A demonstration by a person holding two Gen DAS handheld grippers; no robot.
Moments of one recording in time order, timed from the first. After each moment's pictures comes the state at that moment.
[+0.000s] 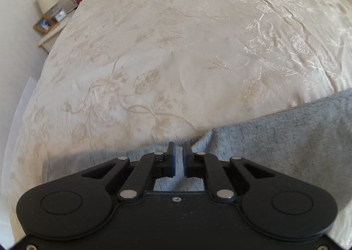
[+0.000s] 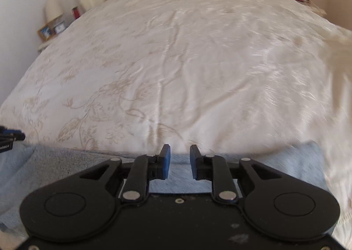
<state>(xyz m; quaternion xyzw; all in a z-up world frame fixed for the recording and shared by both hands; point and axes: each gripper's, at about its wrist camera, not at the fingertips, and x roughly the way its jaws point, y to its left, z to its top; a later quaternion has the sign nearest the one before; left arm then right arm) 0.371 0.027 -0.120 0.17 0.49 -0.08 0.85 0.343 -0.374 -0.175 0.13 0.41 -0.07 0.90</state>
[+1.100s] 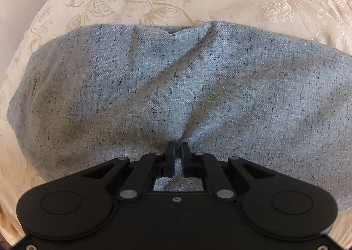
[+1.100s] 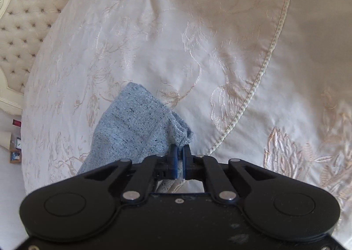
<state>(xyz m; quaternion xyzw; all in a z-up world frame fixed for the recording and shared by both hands) 0.347 0.005 -0.194 0.10 0.62 0.05 0.78 0.224 -0.534 -0.215 0.43 0.41 -0.22 0.78</state>
